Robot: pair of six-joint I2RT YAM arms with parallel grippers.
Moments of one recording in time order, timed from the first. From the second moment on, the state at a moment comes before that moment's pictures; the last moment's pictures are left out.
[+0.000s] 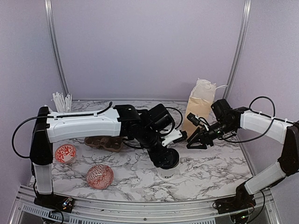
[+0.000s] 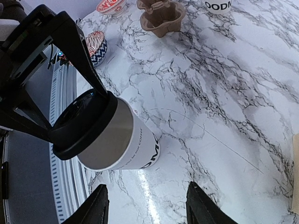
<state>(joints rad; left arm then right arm) -1.18 2.00 1.80 -0.83 0.14 0.07 0.34 1.39 0.98 -0.73 -0.89 -0.53</state>
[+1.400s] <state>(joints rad) -1.16 1.72 1.37 -0.46 -0.04 -0.46 0.43 1.55 1.00 -0.79 -1.02 -0.39</state>
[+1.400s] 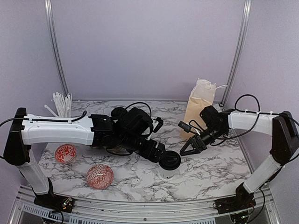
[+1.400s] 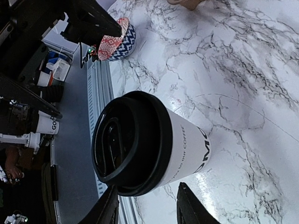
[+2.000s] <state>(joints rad) -1.15 1.77 1.34 -0.30 0.02 -0.61 0.45 1.56 1.08 -0.87 -0.95 -0.34</state>
